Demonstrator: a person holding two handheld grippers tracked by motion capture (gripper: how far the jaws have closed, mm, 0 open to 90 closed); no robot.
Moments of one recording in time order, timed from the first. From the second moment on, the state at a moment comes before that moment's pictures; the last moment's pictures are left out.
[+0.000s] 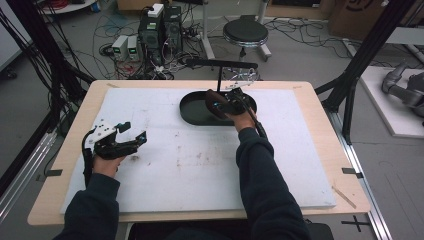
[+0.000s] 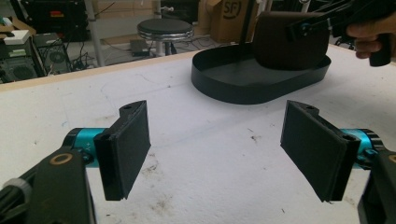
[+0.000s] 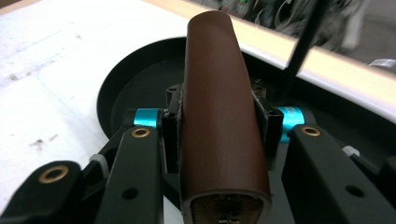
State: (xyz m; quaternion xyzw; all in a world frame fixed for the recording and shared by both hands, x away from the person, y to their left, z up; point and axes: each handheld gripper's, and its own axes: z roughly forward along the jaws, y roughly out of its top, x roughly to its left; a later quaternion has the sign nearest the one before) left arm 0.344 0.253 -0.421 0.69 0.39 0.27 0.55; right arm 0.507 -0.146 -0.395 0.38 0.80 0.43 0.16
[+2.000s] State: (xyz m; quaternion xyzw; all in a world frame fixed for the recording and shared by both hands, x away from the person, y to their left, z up) left arm 0.341 0.247 -0.414 0.68 0.38 0.27 0.56; right arm 0.342 -0.295 -0.393 0.38 0.77 0.44 0.27
